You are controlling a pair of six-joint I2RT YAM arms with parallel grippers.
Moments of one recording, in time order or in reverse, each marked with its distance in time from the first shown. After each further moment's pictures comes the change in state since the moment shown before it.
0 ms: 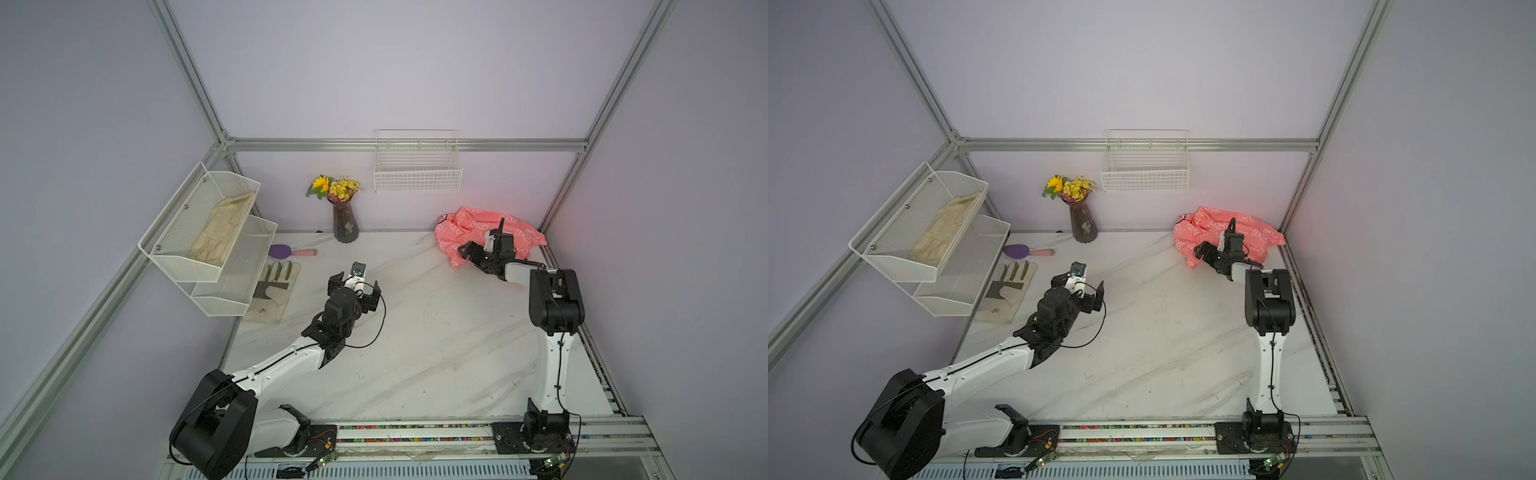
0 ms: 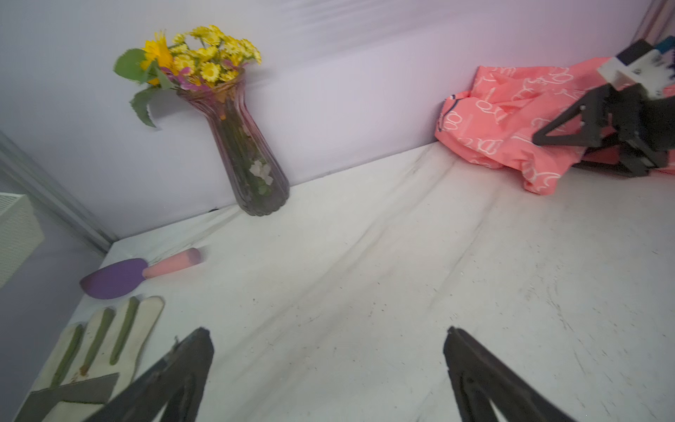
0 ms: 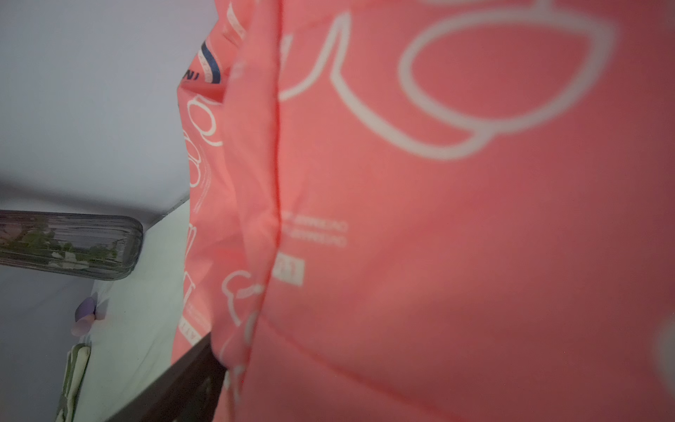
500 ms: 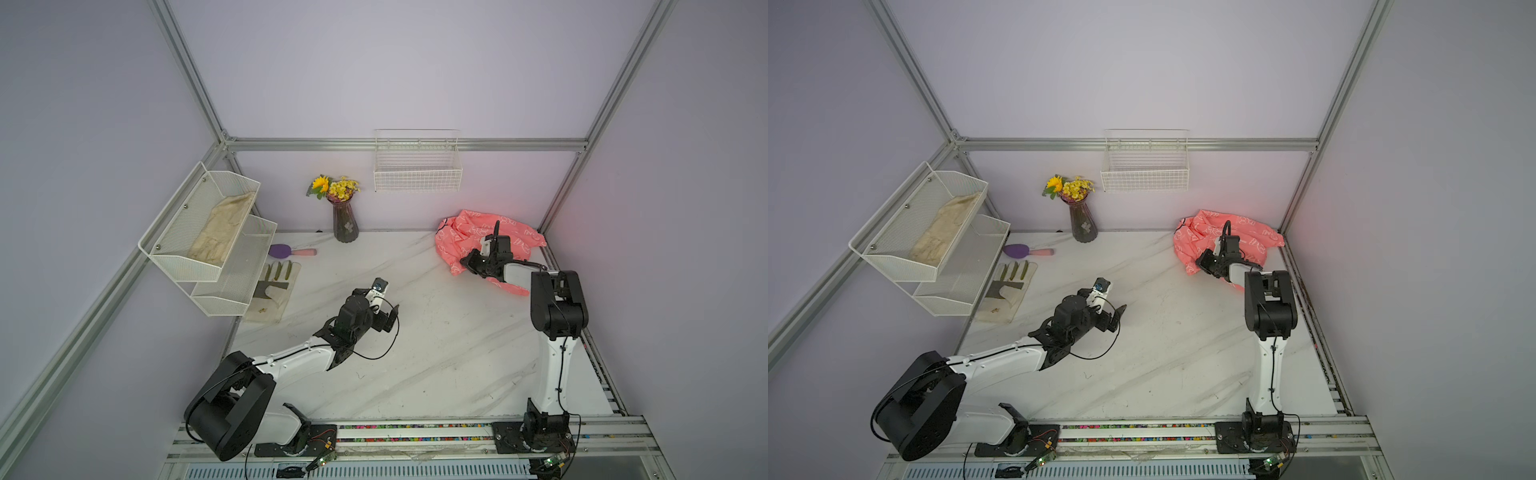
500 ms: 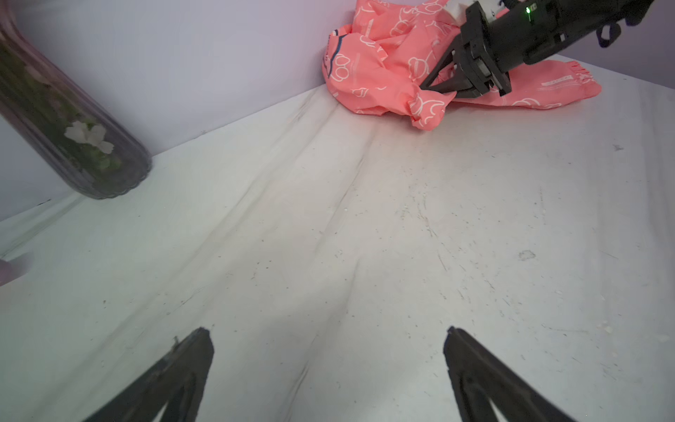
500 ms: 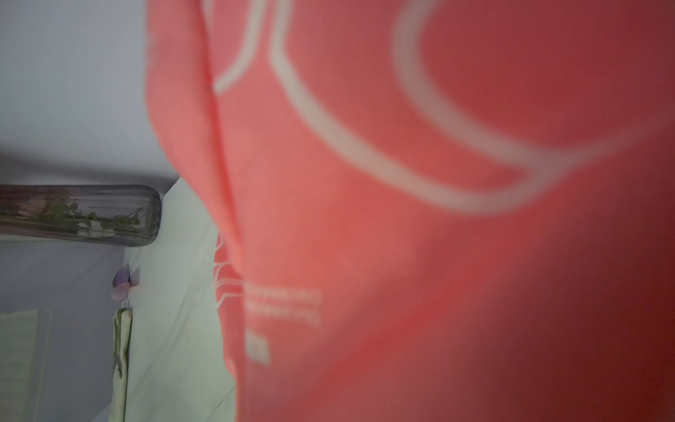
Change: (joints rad) left arm -0.104 0.112 -0.026 0.010 0.227 -0.019; right arm 0.048 -0.180 -0.148 -0.137 -0.034 0.061
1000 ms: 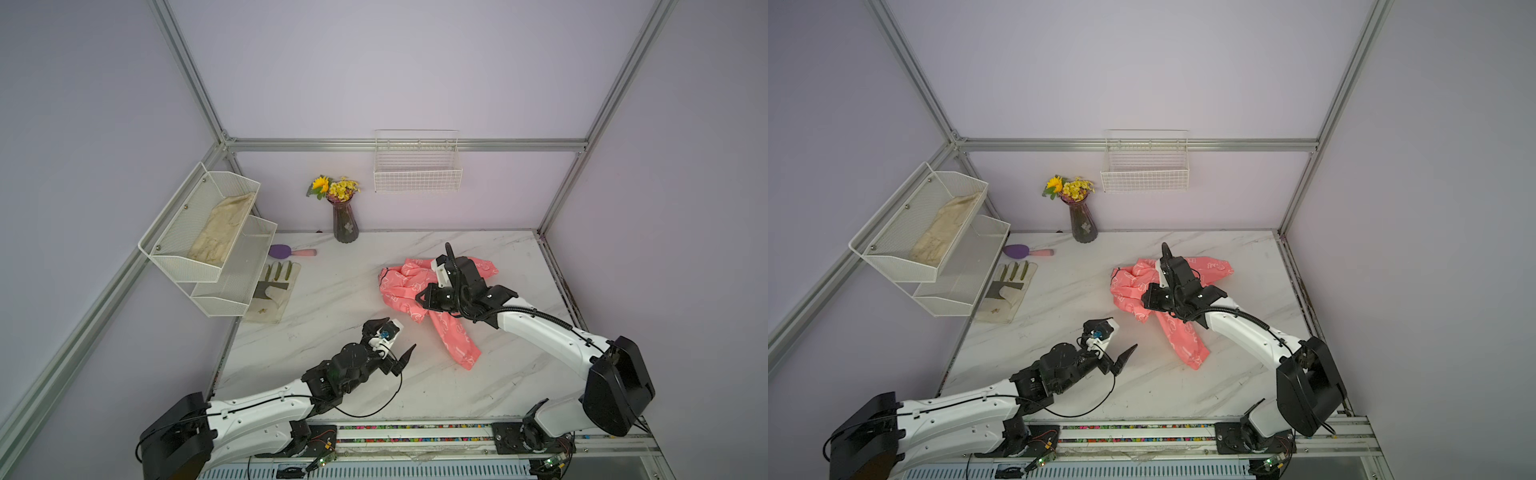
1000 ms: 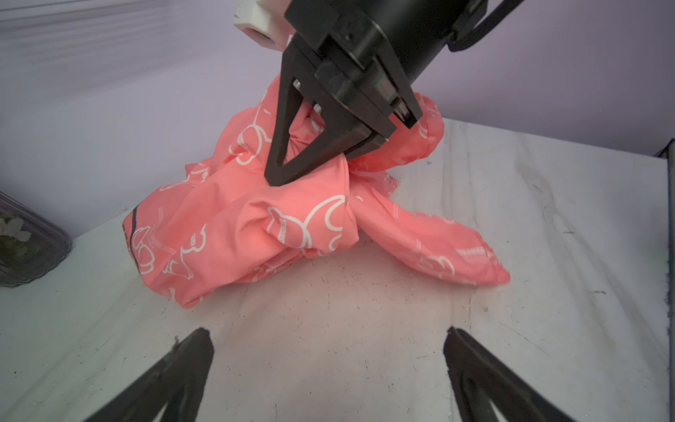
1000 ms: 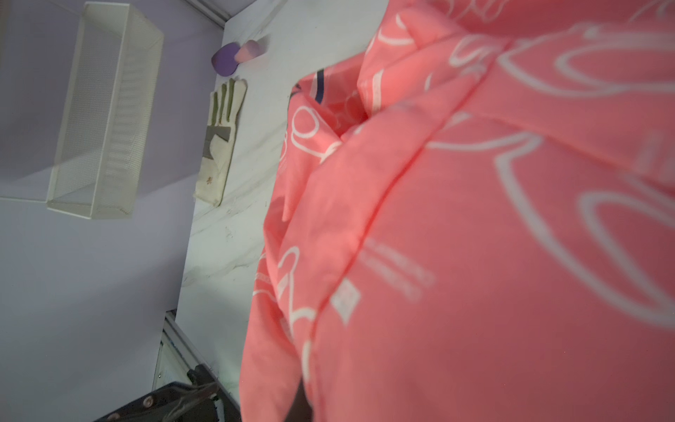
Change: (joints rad) left arm -0.359 -0.458 -0.280 0.058 -0.140 -0.003; right arm 0.573 -0.644 -0.246 -0.370 0.204 0.072
